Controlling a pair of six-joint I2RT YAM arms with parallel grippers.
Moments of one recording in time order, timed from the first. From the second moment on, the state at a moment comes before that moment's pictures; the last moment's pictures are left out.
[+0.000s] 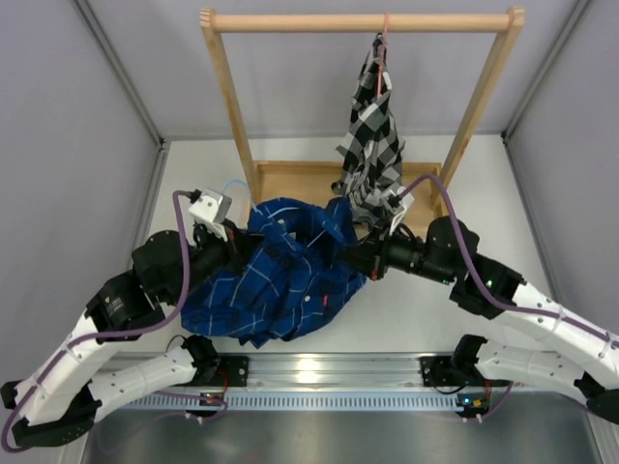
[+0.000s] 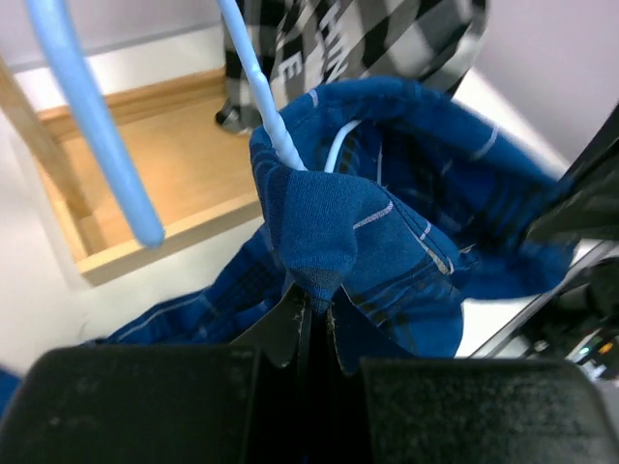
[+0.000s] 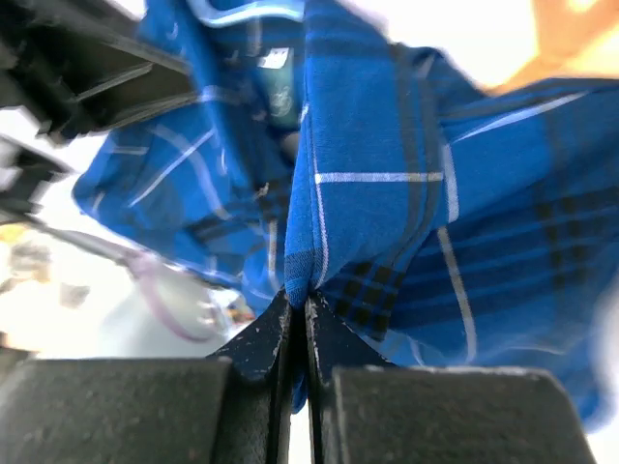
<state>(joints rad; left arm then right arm) -0.91 0.69 1.15 -0.68 -0.26 -0.28 0.97 0.88 0.97 -0.24 -0.15 0.51</state>
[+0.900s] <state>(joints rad) -0.90 0.68 1.19 -0.56 0.39 -0.06 1.20 0.38 0.87 -0.43 0.00 0.45</state>
